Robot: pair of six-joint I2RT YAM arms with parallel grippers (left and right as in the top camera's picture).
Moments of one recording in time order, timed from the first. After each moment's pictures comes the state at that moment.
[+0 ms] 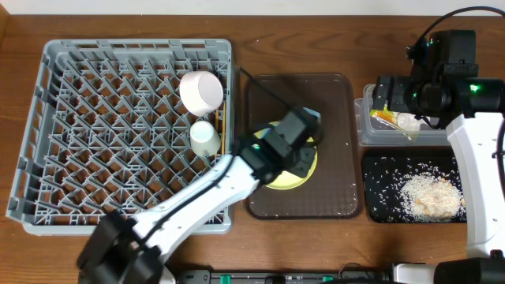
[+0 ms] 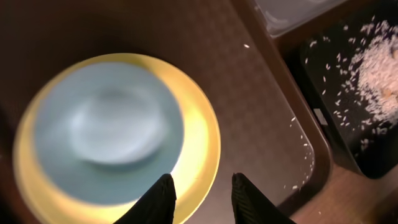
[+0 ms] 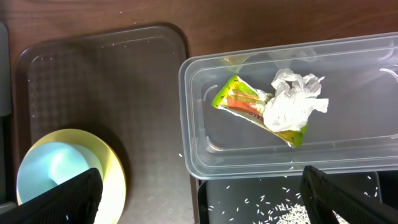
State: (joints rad) left arm -0.84 1.63 1.22 -0.58 0.04 -0.38; right arm 0.00 1.53 1.51 -1.04 -0.06 0.14
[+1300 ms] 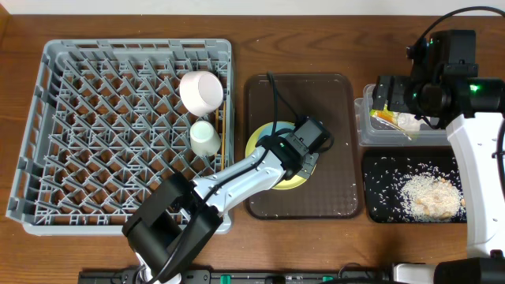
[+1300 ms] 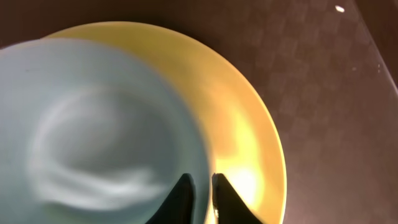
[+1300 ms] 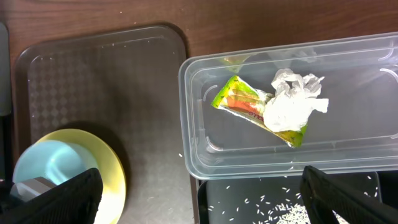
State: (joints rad) left arm -0.85 1.88 1.22 -0.47 -0.09 -0.39; right arm 0.00 1.53 1.51 -1.04 -0.06 0.14
